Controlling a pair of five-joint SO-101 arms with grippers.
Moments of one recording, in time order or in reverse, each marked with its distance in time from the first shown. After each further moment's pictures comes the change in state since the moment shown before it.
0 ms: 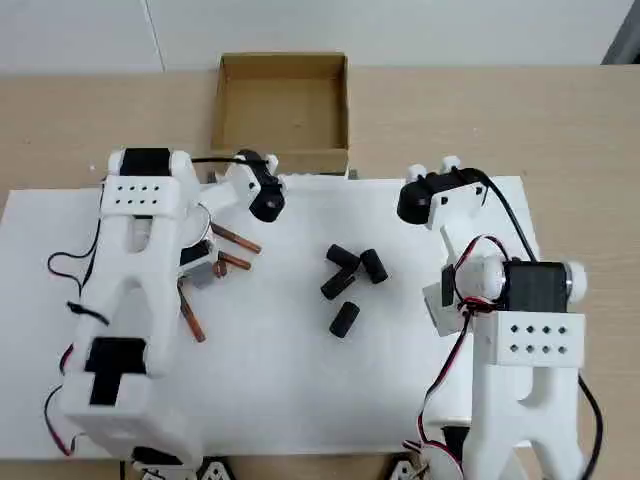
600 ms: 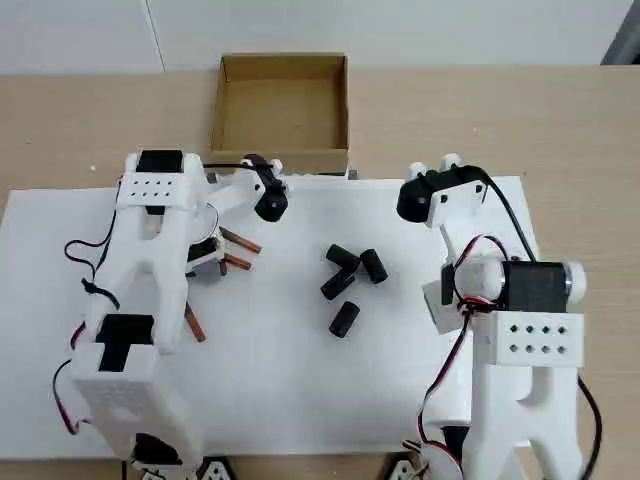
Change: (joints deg) left arm 0.0 8.0 -1.8 -6.9 -0.8; right arm 0.0 0.0 0.0 -1.1 0.0
